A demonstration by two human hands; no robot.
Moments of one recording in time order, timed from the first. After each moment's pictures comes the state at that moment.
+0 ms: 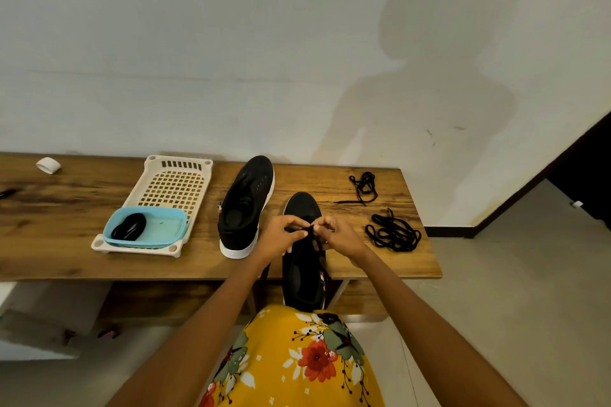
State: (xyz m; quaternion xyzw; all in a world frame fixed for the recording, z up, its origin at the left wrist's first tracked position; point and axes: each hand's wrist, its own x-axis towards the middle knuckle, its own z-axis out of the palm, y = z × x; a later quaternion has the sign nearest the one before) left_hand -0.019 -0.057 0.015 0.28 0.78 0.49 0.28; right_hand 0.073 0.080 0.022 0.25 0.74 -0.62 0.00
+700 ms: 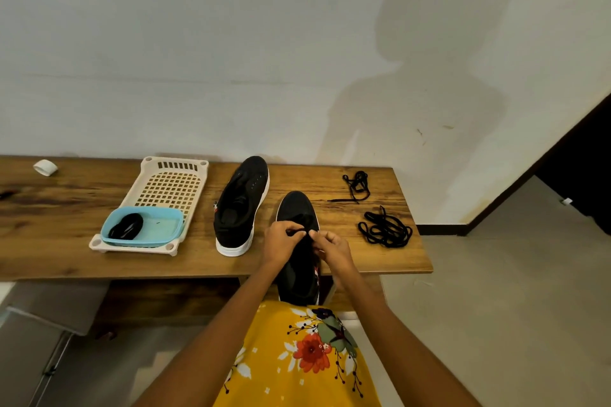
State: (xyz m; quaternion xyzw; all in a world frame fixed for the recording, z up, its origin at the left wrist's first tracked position) left_hand 0.013 -0.046 0.015 0.24 0.85 0.45 0.15; right_hand 0.104 0.048 0.001 0.34 0.57 -0.74 -0.11
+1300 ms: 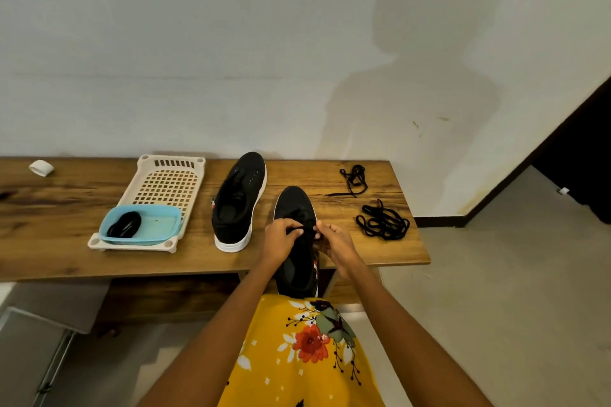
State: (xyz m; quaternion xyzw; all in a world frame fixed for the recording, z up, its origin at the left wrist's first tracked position) left_hand 0.012 -0.046 0.006 0.27 0.86 0.40 0.17; right_hand 0.102 0.062 -0.004 0.37 0.56 -0.74 -0.09
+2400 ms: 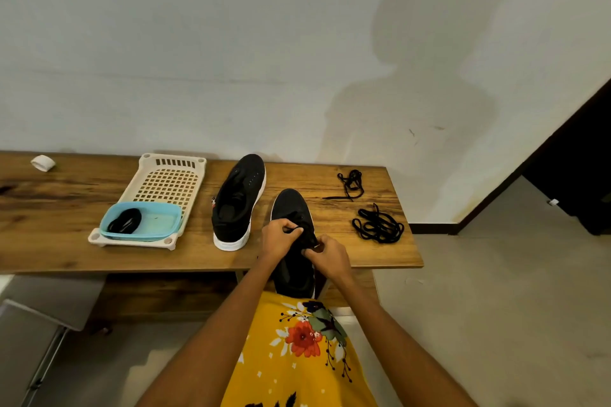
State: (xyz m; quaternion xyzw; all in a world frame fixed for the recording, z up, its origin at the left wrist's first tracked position) left_hand 0.012 -0.043 0.002 0.19 0.86 0.44 0.19; right_hand 0.118 0.043 0.007 0.37 0.82 -0.43 -0.01
